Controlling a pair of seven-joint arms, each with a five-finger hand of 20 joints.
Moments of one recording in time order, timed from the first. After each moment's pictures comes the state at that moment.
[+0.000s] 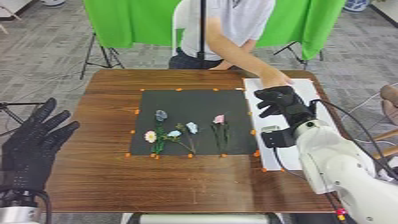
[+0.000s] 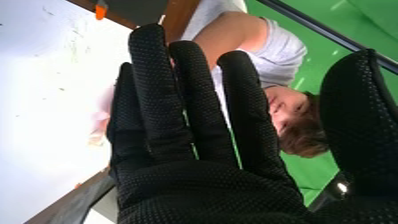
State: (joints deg) left arm 150.2 -52.7 -109.6 -138.6 36.3 21.7 22.9; right arm -89.2 -42.4 67.2 -122.2 -81.5 22.7 35.0
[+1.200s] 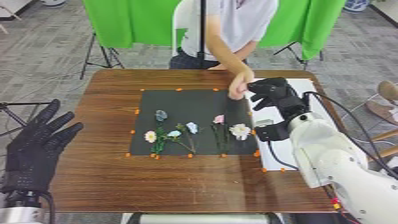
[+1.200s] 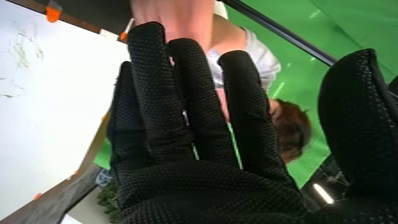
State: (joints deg) left arm 149.9 -52.3 -108.3 -138.6 36.0 22.0 23.2; right arm -83.0 -41.9 61.8 -121.6 -82.7 23.4 34.4
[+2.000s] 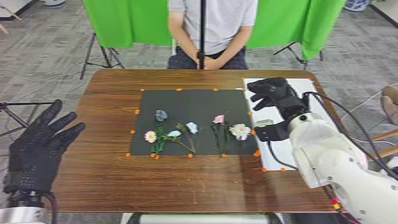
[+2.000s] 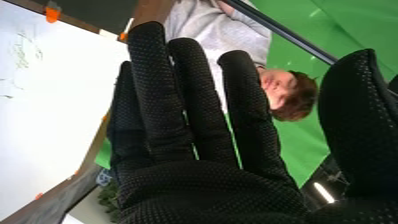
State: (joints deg) left arm 149.5 -51.9 -107.4 -138.5 35.4 22.2 23.6; right arm -82.9 -41.8 61.5 -121.6 -82.6 24.0 34.4
